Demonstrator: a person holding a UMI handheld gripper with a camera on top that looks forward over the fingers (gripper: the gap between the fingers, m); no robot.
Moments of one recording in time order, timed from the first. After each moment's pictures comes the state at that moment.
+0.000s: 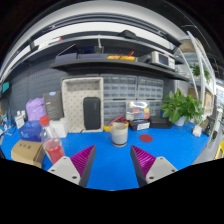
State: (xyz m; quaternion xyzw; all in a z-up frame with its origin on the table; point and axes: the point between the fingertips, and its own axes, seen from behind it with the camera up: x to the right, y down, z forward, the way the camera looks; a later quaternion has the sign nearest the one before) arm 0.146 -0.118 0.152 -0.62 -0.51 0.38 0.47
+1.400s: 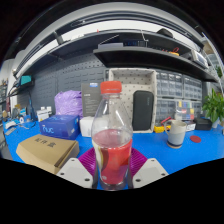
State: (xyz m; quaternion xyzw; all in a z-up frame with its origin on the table) arm 0.050 -0.314 0.082 -0.51 -0.57 0.48 0.42
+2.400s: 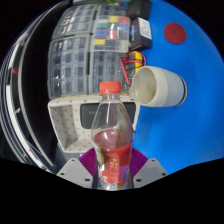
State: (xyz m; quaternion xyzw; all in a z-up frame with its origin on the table) arm -0.076 -0.199 0.153 -0.78 -0.15 0.59 -0.15
